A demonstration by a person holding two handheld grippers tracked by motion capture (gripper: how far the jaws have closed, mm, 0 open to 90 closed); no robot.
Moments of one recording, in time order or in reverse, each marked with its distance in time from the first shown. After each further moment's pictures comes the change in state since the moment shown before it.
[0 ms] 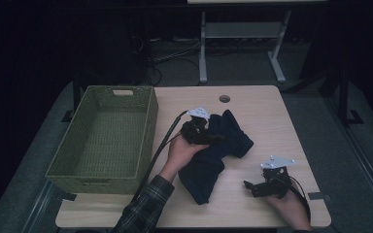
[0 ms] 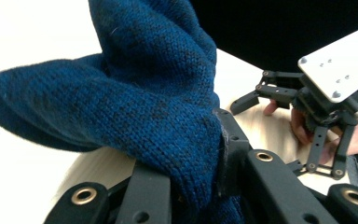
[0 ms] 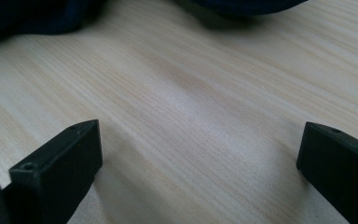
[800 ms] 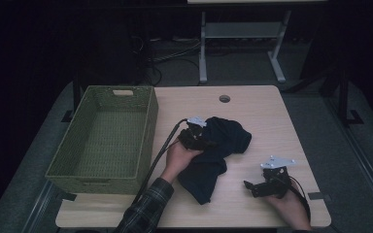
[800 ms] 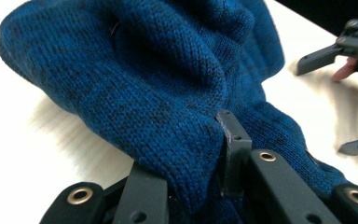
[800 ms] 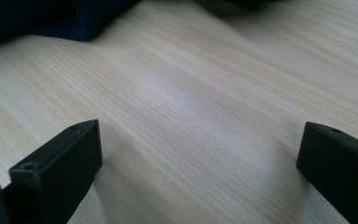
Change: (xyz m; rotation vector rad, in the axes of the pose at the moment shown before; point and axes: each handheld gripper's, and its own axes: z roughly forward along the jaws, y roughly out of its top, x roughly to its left) left arm 0.032 -0.042 0.024 0.110 0.107 -0.072; right arm 0.000 0.000 0.000 0.000 -0.001 -0.002
